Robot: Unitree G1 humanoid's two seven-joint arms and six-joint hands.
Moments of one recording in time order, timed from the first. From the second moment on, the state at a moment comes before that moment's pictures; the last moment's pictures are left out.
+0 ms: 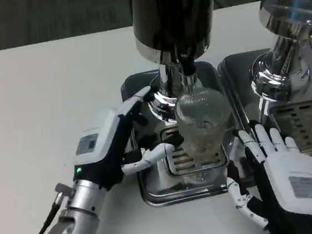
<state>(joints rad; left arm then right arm) -0.51 0.32 -0.46 1.19 0.67 -0.80 0.77 0.33 -0.21 0.38 -0.17 -1.04 0.20 -0.35</state>
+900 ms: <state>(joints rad) -0.46 0.43 -0.26 0.86 0.45 -1.18 0.42 0.33 -0.23 0.34 -0.17 -0.99 0.19 -0.36</state>
